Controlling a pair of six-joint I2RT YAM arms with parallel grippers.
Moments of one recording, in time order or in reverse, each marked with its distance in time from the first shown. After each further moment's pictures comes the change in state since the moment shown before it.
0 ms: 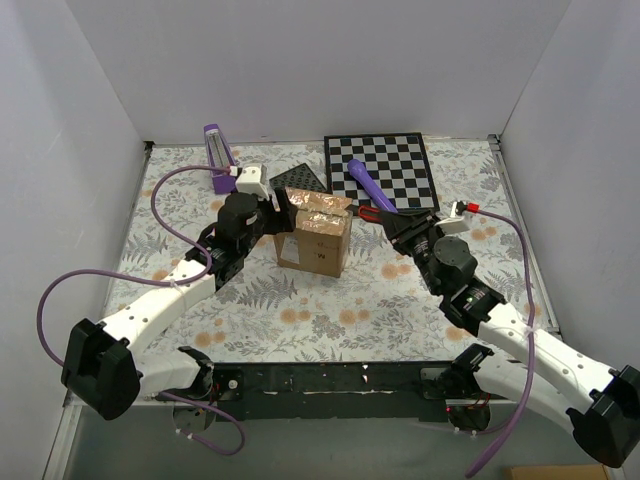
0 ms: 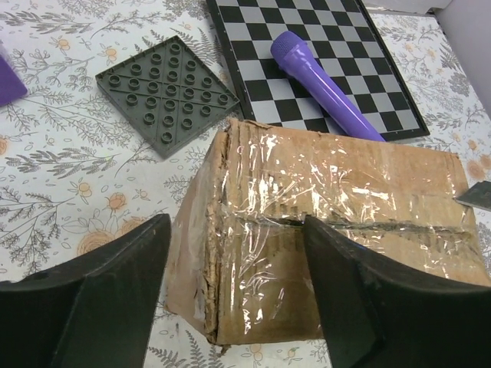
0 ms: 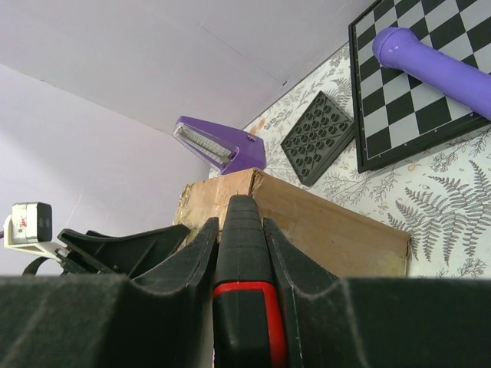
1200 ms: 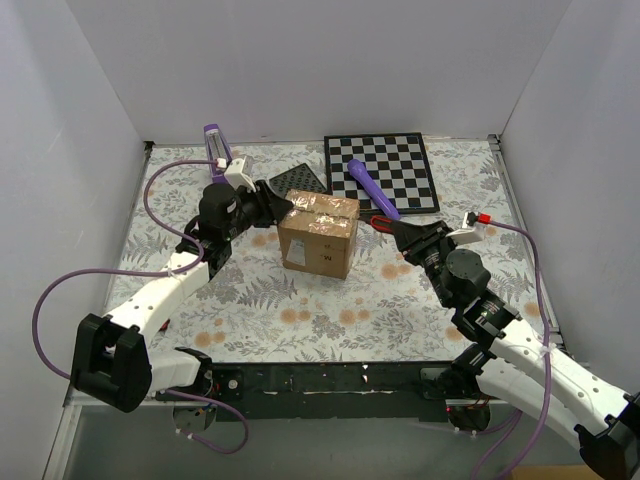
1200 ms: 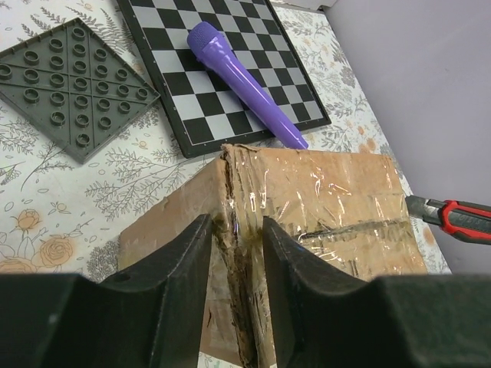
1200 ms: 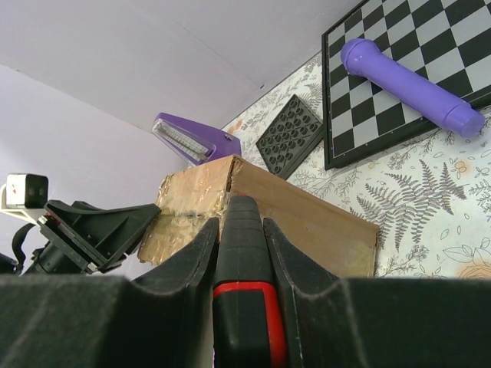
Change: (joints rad) left arm 0.191 0.048 -0.016 0.118 0.446 -0.146; right arm 0.000 -0.166 -0.050 -0.128 0.033 -0.070
